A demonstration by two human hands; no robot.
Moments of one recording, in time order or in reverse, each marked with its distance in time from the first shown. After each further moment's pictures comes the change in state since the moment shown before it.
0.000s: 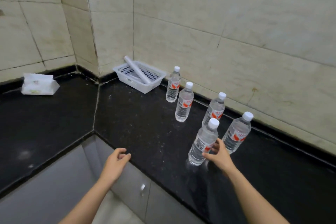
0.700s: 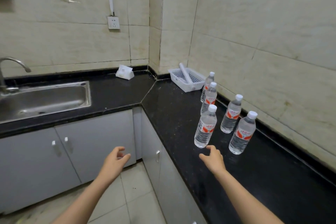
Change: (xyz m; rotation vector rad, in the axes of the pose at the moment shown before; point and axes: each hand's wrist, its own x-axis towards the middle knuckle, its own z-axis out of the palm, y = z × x) left_hand -0.287 0.014 0.062 0.005 0.448 -0.151; right_hand -0.089 0.039 -0.063 -0.426 -0.296 -0.191
